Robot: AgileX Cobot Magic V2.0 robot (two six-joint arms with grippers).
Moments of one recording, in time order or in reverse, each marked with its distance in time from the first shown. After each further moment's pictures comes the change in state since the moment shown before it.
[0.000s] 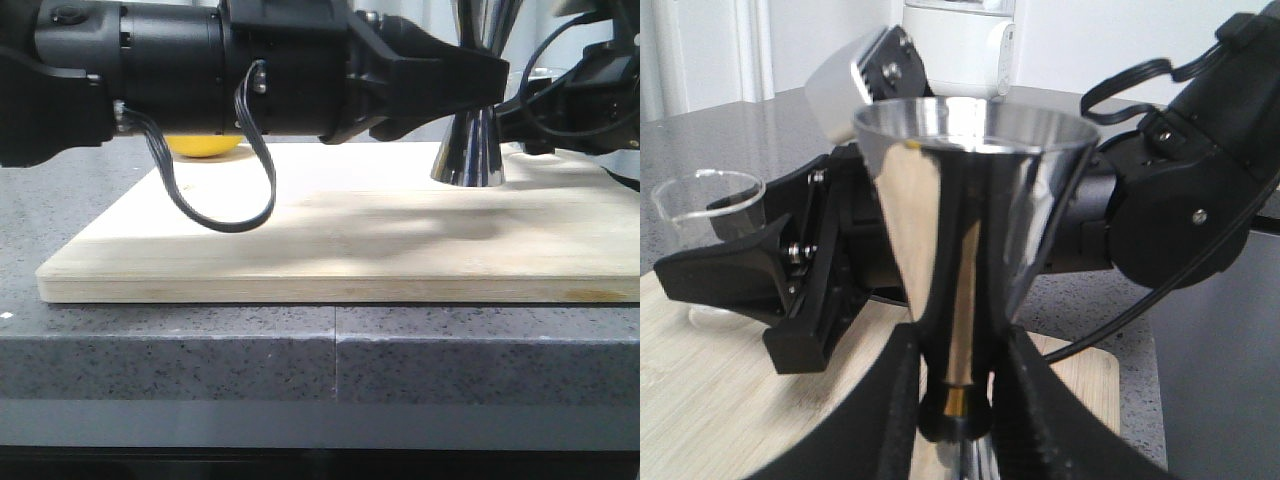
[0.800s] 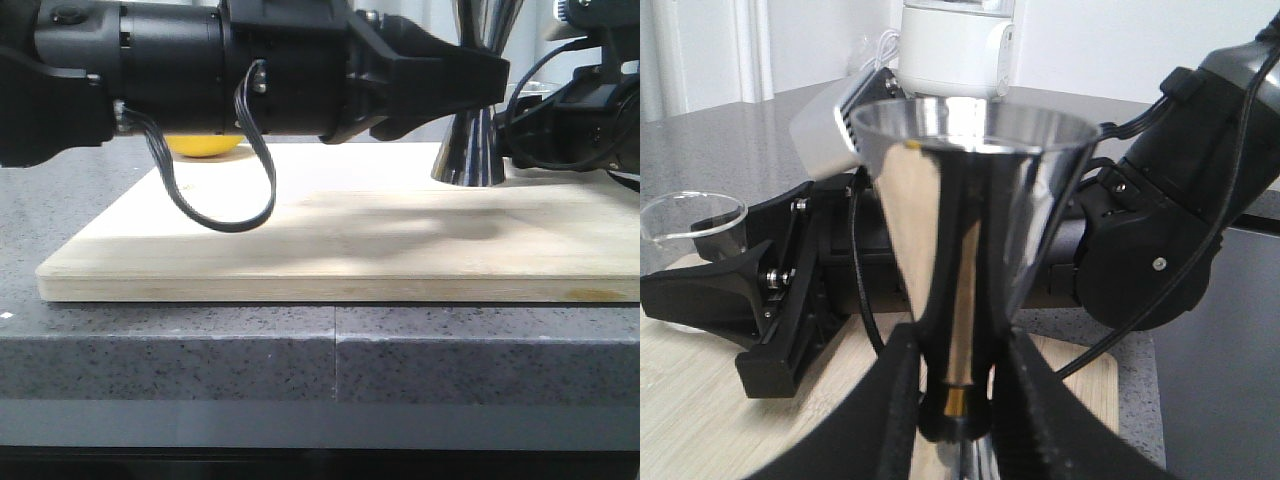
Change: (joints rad) left arm 0.000 0.000 0.000 0.000 -0.002 0.000; right arm 0.000 0.096 -0.007 0.000 -0.141 0.036
